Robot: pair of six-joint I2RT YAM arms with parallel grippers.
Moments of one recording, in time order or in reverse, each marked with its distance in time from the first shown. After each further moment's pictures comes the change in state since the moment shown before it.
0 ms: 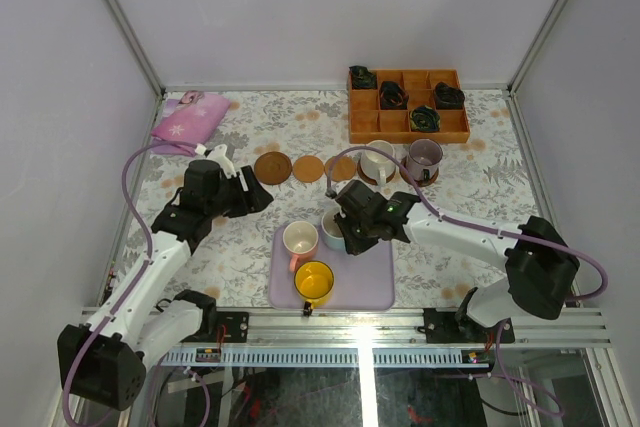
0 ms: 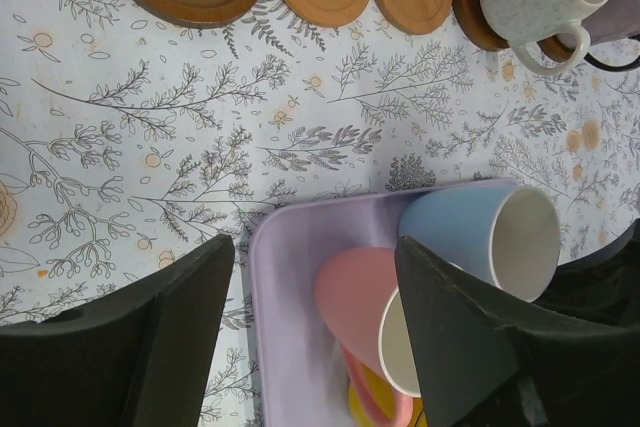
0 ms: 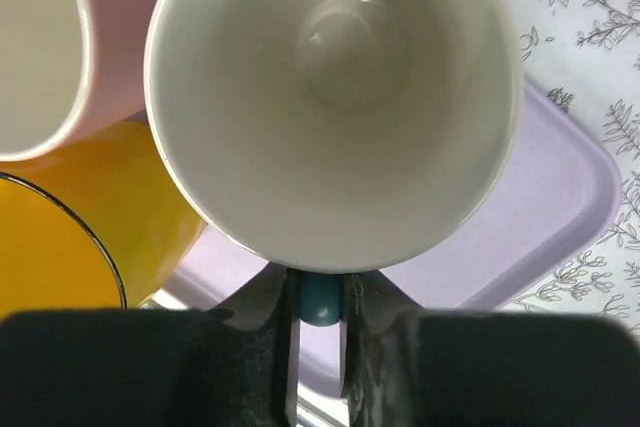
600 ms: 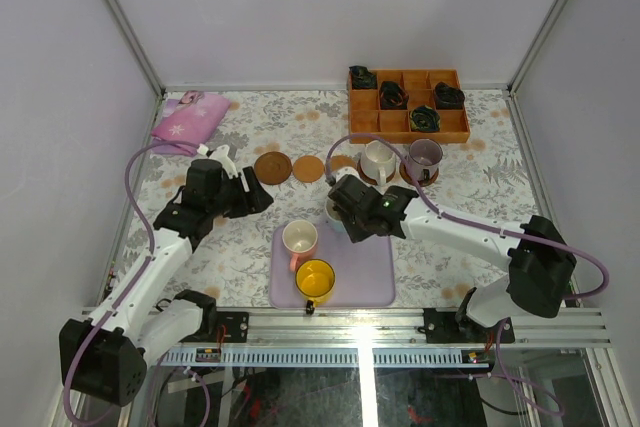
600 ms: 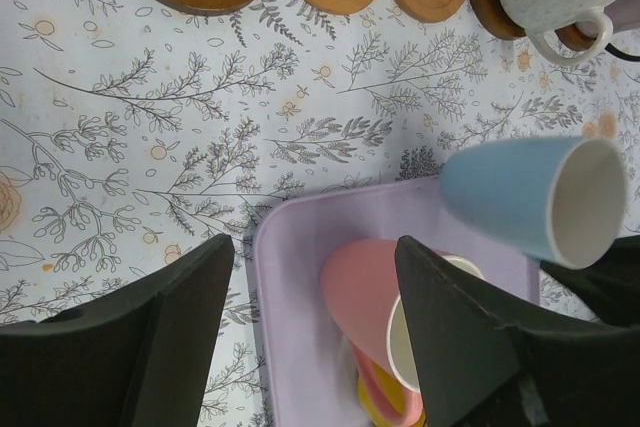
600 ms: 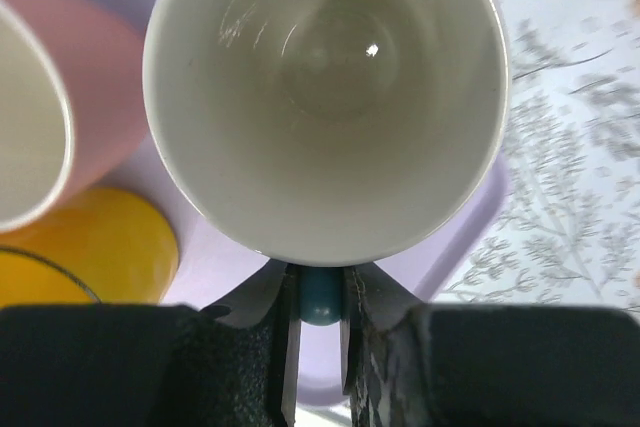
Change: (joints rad) left arm 0.000 0.022 0.001 -0.019 0.002 0.011; right arm 0.031 0.014 0.093 -0.071 0.204 0.040
